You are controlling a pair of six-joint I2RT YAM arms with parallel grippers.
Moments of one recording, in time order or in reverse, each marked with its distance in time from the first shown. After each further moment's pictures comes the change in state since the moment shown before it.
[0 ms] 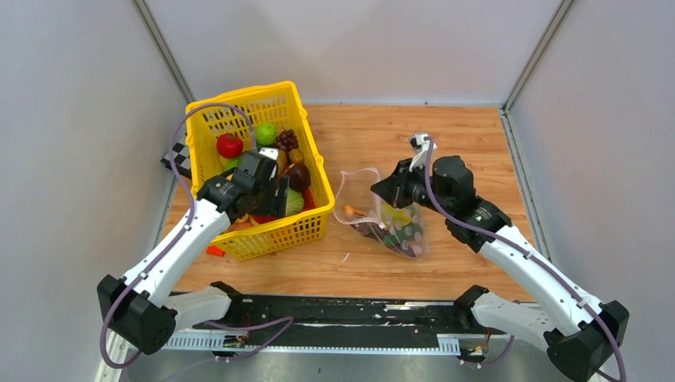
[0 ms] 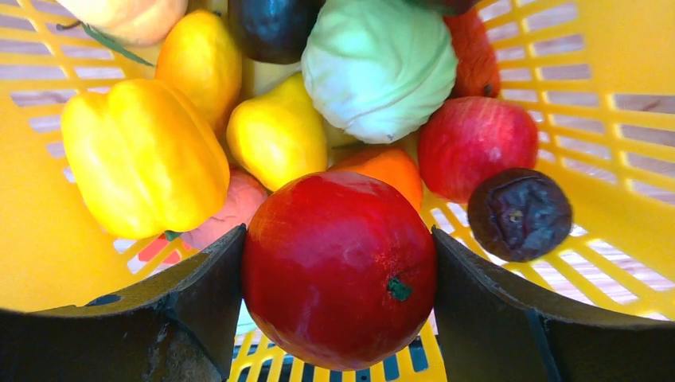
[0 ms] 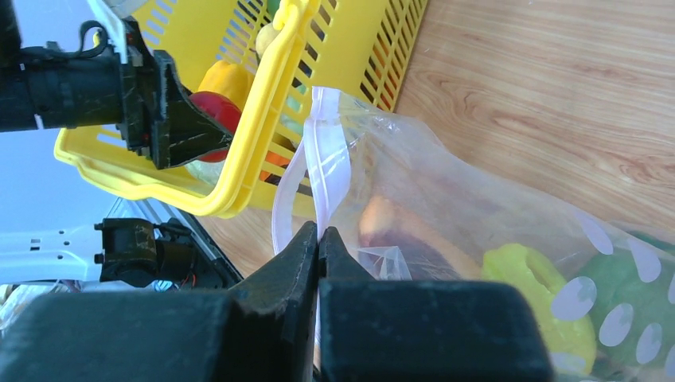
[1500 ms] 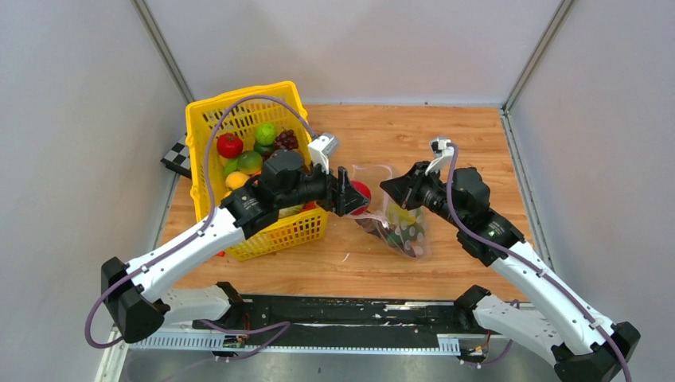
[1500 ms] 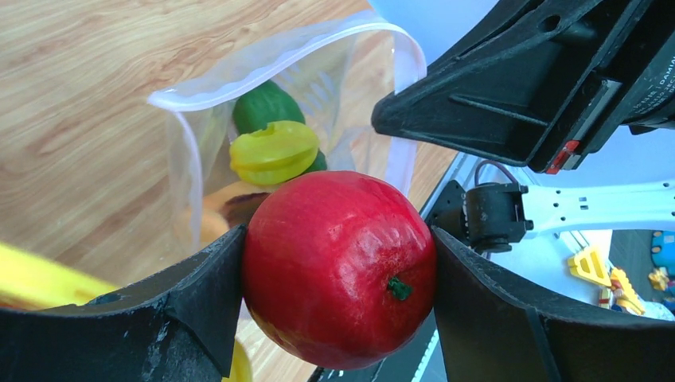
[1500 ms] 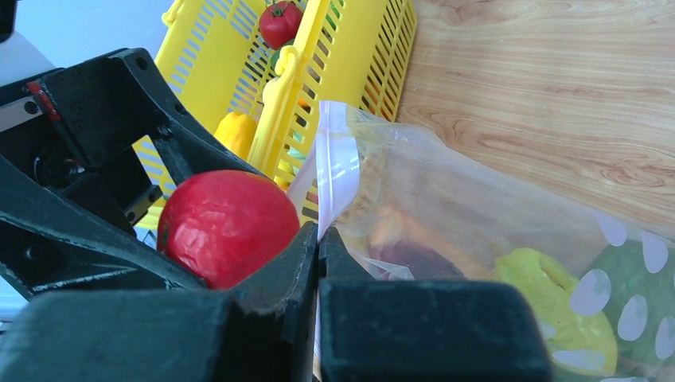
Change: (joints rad) left arm -0.307 -0.010 -0.008 0.723 0.509 -0.171; right arm 0.000 -0.134 -0.072 0.054 0.115 0.092
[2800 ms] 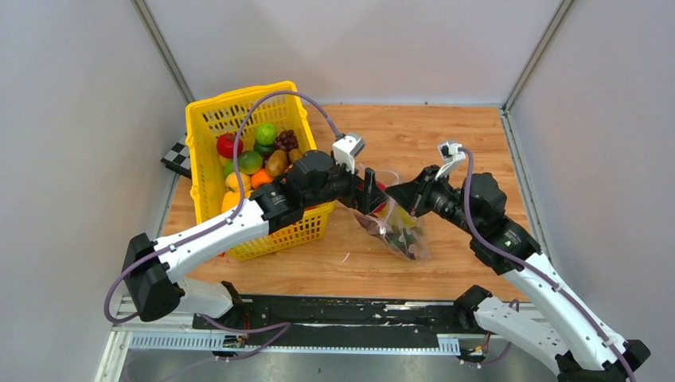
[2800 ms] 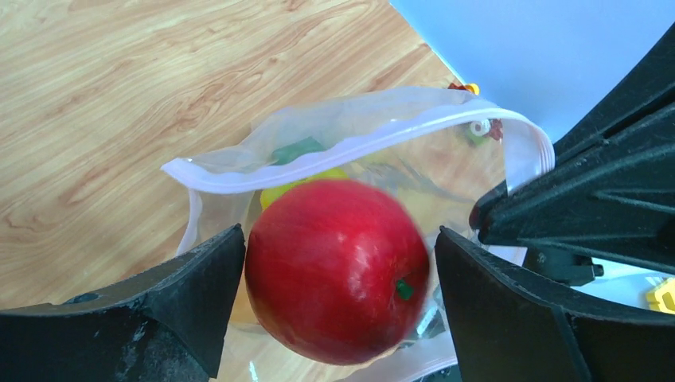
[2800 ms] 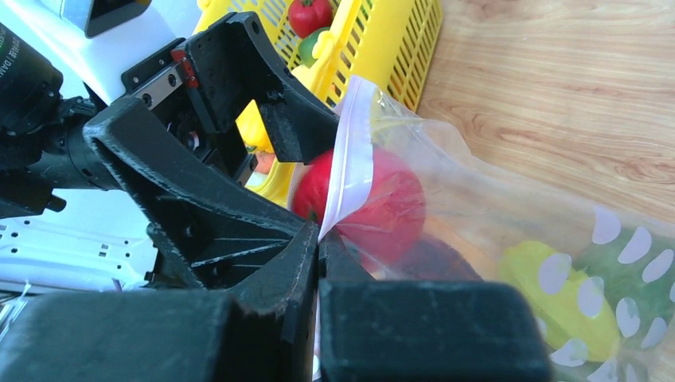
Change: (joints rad) left arm -0.117 0.180 0.069 0.105 -0.177 0.077; right arm 0.000 -0.068 0.050 -0.106 -0.073 -0.019
